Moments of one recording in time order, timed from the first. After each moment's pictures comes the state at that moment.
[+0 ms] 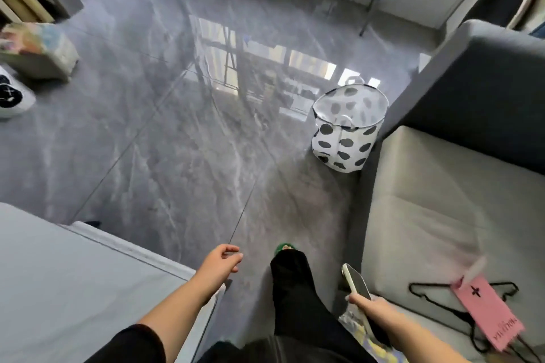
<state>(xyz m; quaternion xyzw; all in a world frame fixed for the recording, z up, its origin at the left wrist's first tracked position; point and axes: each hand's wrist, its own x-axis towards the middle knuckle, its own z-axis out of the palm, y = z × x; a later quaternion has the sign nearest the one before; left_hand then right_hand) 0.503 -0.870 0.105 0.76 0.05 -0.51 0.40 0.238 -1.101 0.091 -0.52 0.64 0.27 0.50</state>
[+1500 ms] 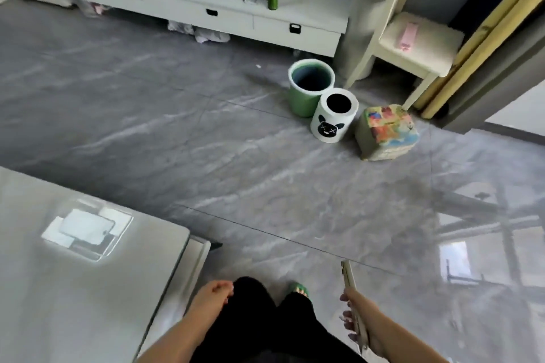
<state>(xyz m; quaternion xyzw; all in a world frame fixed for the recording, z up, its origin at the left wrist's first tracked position) 1.020 -0.705 0.092 0.48 0.62 -0.10 0.62 1.261 -0.931 0.076 -0.69 0.22 0.62 0.30</state>
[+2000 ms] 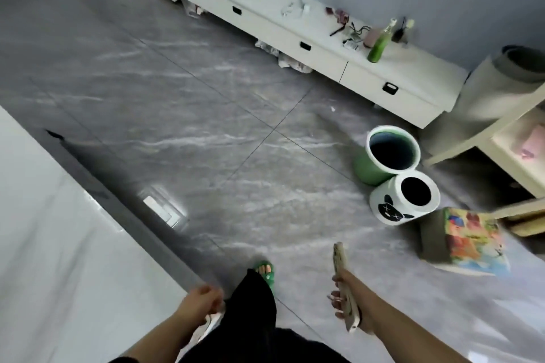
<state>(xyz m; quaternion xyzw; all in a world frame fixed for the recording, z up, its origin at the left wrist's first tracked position) 1.072 -0.452 0.101 0.36 0.70 -0.02 0.62 1.404 -0.556 0.071 -0.69 0.10 0.69 0.23</state>
